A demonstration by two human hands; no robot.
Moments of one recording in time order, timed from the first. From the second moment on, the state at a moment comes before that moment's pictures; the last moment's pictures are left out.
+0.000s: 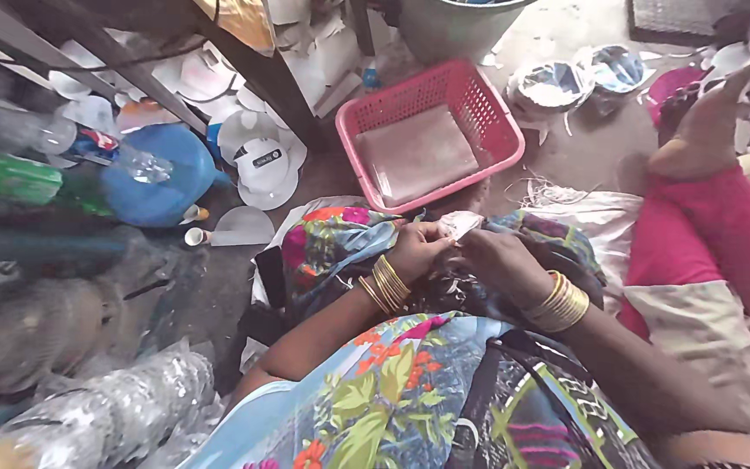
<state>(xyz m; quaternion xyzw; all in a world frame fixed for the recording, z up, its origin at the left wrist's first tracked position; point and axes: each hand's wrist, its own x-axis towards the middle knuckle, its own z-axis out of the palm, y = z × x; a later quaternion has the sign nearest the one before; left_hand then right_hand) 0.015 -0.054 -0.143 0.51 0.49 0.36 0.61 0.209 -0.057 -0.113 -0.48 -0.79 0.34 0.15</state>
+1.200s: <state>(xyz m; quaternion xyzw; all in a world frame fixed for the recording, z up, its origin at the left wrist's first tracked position) 0.020 -0.036 -0.098 0.66 0.48 0.23 0.53 0.204 -0.062 -0.098 -0.33 -0.91 0.16 0.22</state>
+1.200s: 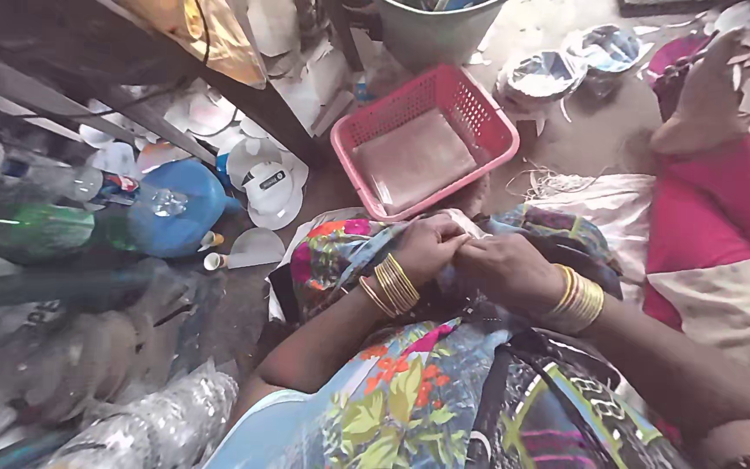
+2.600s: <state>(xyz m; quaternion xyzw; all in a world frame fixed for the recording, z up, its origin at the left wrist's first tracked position) 0.045 -0.068 -0.153 0.72 0.52 0.36 0.27 0.193 -0.066 -0.142 -0.53 -0.80 0.13 0.25</state>
